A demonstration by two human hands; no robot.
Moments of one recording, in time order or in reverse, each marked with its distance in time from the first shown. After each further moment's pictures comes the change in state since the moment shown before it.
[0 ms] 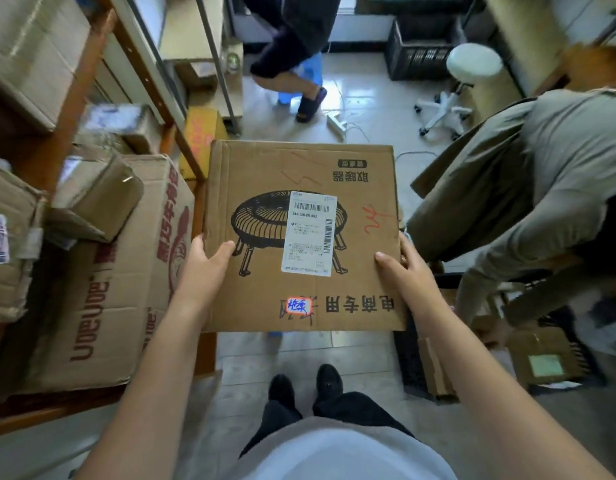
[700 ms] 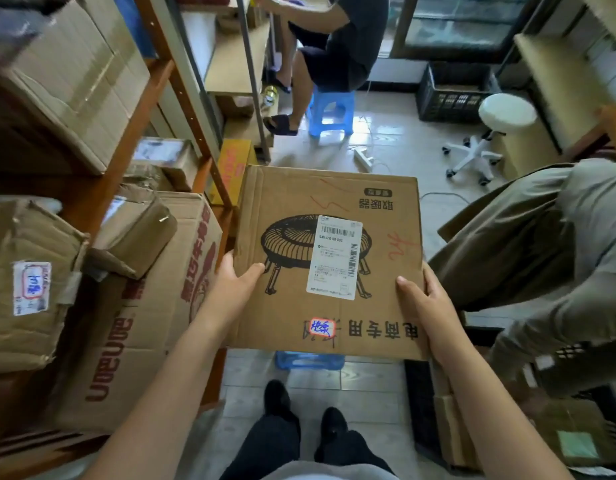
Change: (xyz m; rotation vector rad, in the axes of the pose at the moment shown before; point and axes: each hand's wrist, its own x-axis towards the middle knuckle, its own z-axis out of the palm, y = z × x) left_hand 0.042 0.045 -0.002 0.110 0.005 0.015; right_hand 0.062 -0.040 0.004 0.079 -0.010 -0.022
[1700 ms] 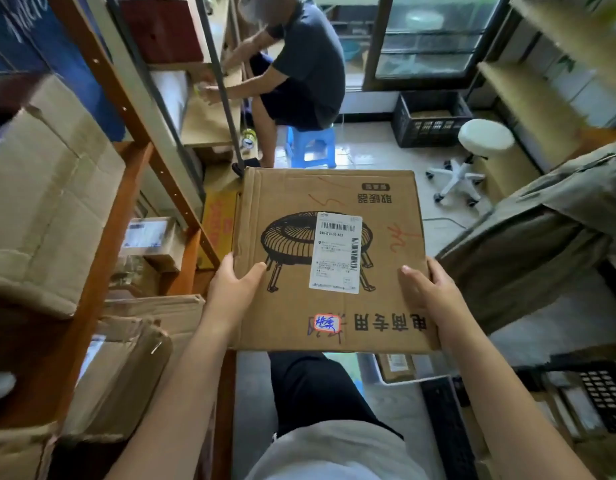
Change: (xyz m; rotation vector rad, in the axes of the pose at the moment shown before) left_hand 0.184 0.092 -0.038 -0.060 -0.063 0.130; right_hand 0.148 -0.099 0.059 0.041 0.131 -0.062
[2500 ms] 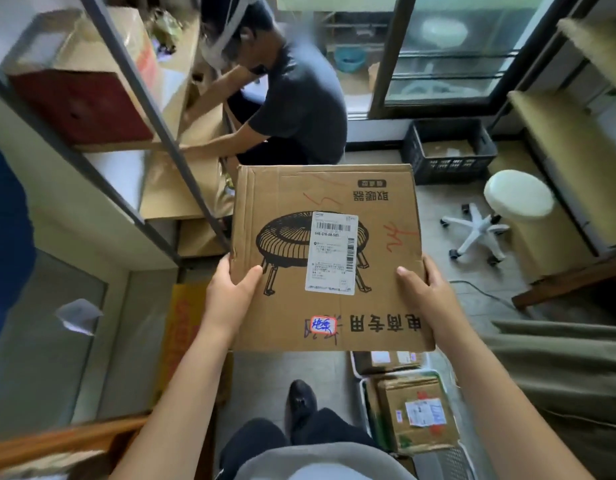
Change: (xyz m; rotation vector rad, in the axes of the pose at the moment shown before) left_hand 0.426 0.274 0.076 -0.122 0.035 -0.042; right_hand 0.476 -0.201 0.035 -0.019 -0.015 0.016
